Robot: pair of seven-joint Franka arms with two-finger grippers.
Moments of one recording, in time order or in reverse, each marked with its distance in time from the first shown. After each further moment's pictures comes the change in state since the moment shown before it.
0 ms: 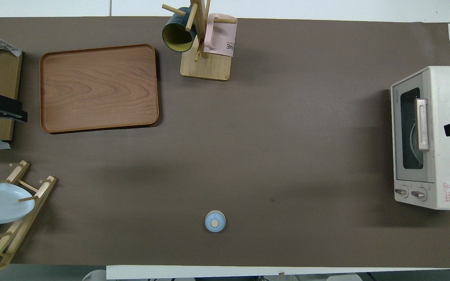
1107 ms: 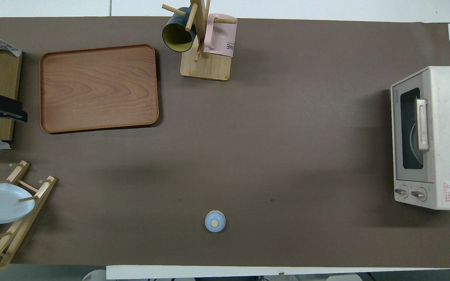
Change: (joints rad) left arm 0.000 0.000 0.000 0.000 0.000 0.000 0.000; right arm -0.002 -0.001 0.002 -0.179 -0.130 0.235 -0.005
